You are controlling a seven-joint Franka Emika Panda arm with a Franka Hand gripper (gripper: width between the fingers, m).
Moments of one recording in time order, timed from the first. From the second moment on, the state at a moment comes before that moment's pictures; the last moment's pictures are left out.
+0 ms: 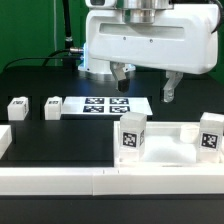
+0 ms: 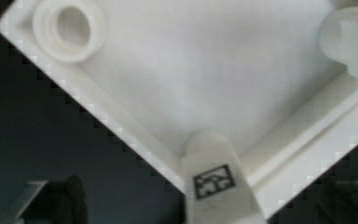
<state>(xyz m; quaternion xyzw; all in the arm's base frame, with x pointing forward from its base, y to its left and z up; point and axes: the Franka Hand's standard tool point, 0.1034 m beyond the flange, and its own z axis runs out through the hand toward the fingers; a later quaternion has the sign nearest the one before) 0.581 0.012 0.110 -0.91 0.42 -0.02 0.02</state>
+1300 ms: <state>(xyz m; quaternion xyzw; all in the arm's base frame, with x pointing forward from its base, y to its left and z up) 0.530 0.047 0.072 -0.67 0.74 0.02 0.03</state>
